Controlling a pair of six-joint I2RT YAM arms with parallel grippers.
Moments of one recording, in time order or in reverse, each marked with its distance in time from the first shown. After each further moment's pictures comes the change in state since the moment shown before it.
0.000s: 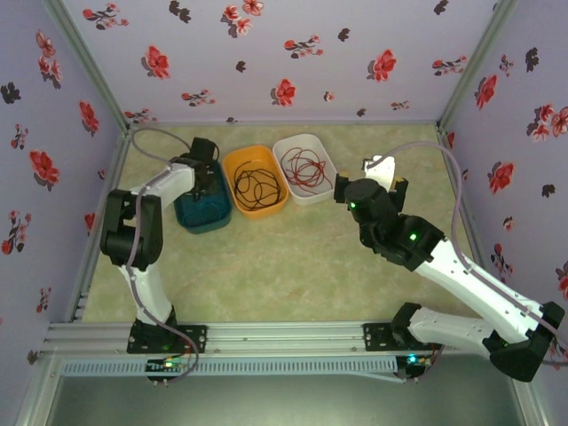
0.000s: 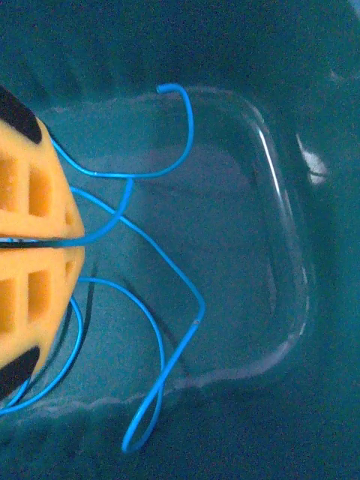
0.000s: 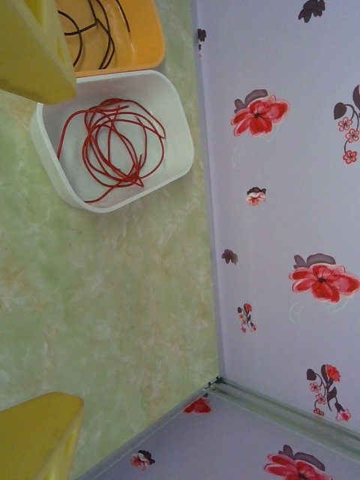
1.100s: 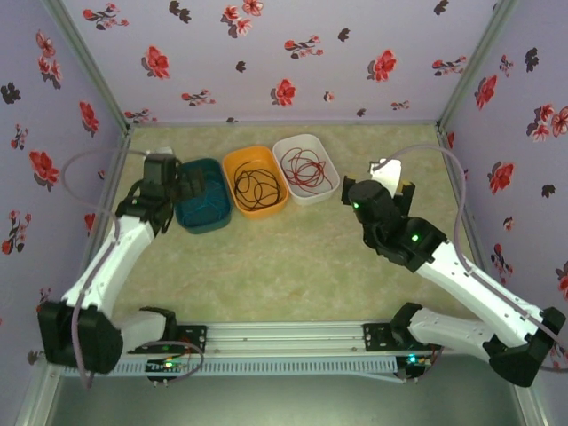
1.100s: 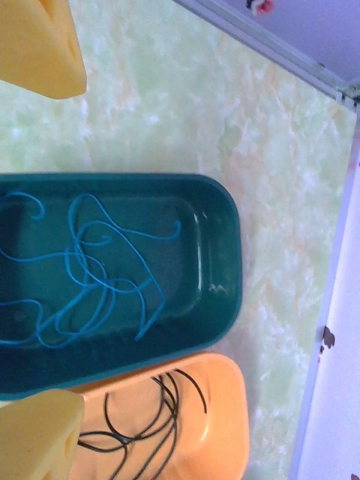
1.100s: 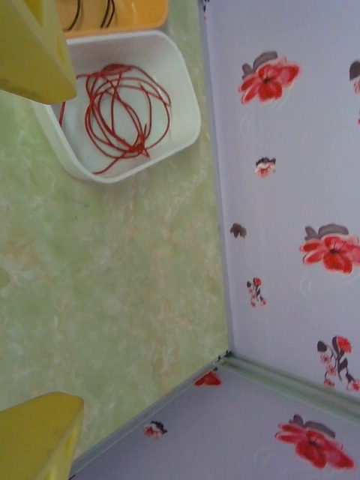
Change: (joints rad) left arm 0.019 -0.771 -0.392 0.109 -0.016 -0.051; right arm -0.050 -0.030 -0.050 -0.026 0.020 0.012
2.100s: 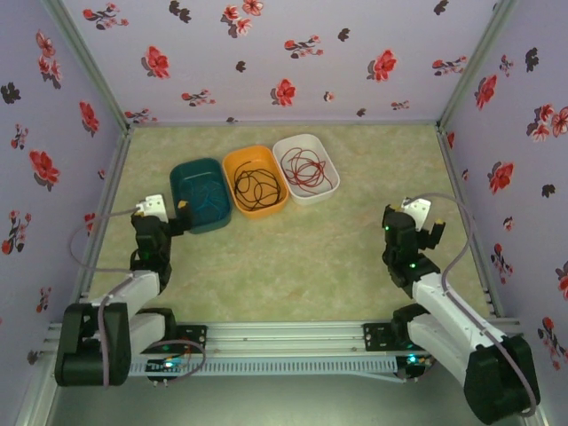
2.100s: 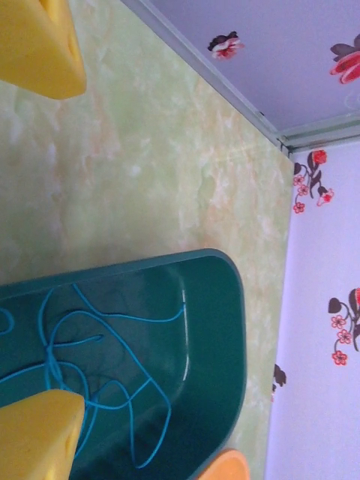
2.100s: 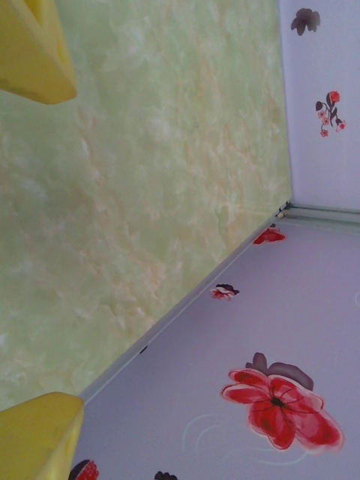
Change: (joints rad) left arm 0.204 -0.027 -0.740 1.096 0.112 0.234; right arm -0.494 -0.133 -0.702 0.691 -0.088 -0.266
